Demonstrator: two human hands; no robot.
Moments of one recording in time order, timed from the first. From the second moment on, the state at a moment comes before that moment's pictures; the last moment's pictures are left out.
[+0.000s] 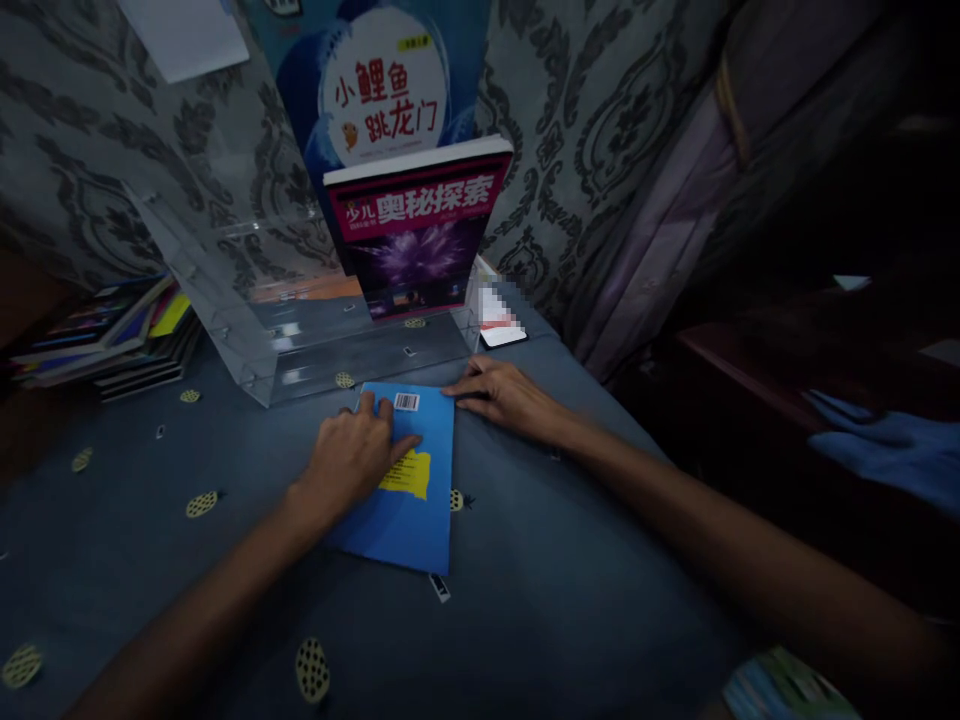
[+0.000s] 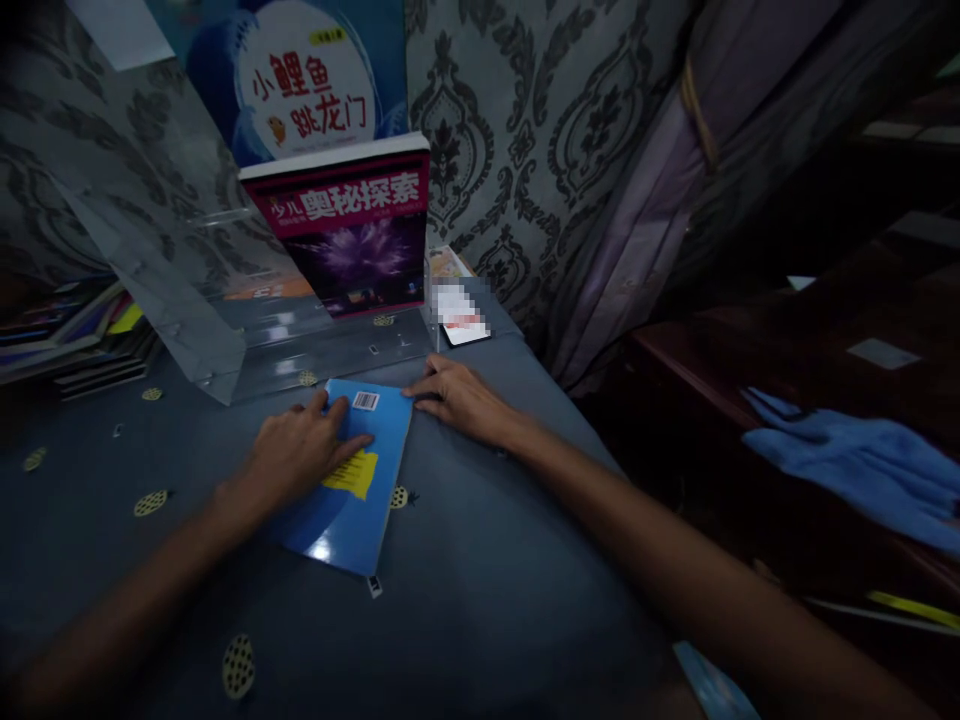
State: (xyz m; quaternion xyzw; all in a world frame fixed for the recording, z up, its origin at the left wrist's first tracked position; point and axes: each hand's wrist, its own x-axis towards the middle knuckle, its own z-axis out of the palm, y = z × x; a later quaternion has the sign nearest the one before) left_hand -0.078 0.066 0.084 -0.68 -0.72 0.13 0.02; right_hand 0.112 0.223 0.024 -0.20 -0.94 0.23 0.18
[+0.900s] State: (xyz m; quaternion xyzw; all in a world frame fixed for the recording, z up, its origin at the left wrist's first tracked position) left_hand -0.057 0.042 0.096 -0.77 -0.62 0.12 -0.05; right_hand 0.074 0.221 0.009 -0.25 -0.94 0.10 0.20
